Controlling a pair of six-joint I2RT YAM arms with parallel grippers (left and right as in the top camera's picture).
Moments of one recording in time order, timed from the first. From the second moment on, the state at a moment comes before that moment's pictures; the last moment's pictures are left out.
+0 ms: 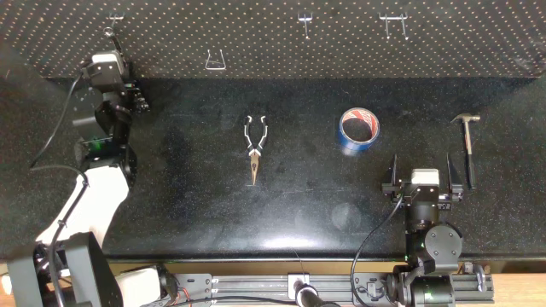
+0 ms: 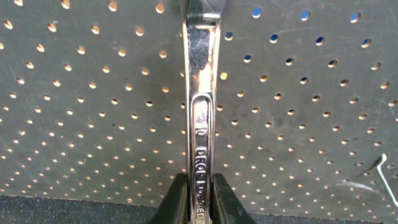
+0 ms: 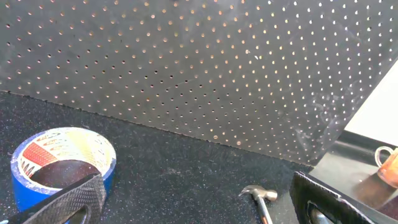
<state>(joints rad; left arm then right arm) 0.21 1.47 0.67 0.53 0.16 -0.02 0.01 0.01 0.01 -0.05 0.12 -0.36</state>
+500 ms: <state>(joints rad) 0.21 1.47 0.68 0.54 0.16 -0.01 0.01 0.01 0.01 -0.05 0.12 -0.36</state>
